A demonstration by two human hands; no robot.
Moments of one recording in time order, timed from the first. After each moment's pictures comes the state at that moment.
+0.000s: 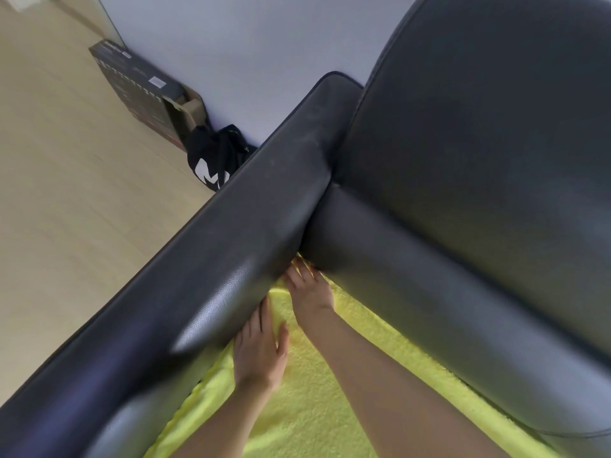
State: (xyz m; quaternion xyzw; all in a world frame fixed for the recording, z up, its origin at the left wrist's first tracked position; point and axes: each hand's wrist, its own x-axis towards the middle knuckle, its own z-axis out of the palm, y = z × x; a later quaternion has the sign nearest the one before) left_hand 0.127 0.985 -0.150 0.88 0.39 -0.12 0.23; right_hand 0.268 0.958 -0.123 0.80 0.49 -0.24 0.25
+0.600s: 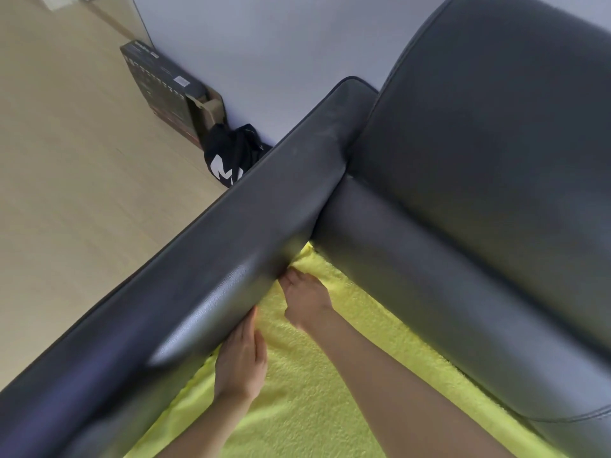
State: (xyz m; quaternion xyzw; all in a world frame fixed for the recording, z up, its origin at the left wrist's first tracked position) left_hand 0.062 0.988 -0.141 0.87 0.39 -0.03 0.28; right_hand 0.229 0.957 -0.094 0.83 0.49 -0.26 0.09
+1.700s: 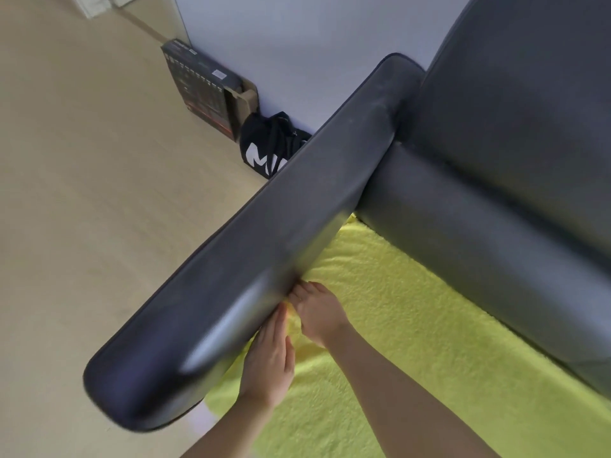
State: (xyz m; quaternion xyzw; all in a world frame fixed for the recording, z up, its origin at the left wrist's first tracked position) left_hand -0.040 0.996 -0.121 0.93 0.29 -0.06 0.23; right_hand 0.107 0.953 -0.104 0.80 0.57 -0.17 0.00
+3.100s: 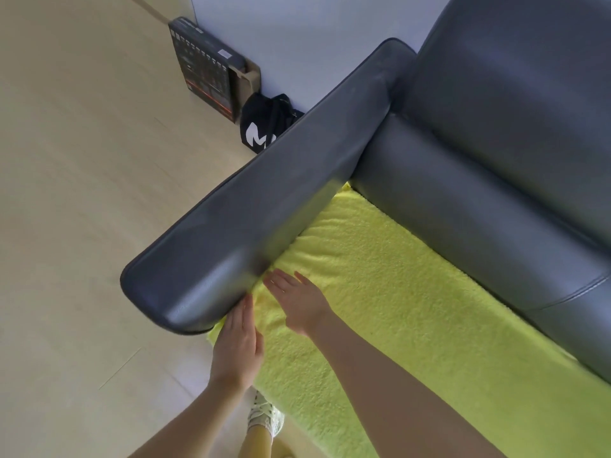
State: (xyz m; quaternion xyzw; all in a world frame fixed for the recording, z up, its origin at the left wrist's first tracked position) left_hand -0.136 0.983 -0.122 0.92 0.33 -0.04 0.21; right_hand 0.023 0.926 -0.080 0.76 0.59 -0.25 0.10
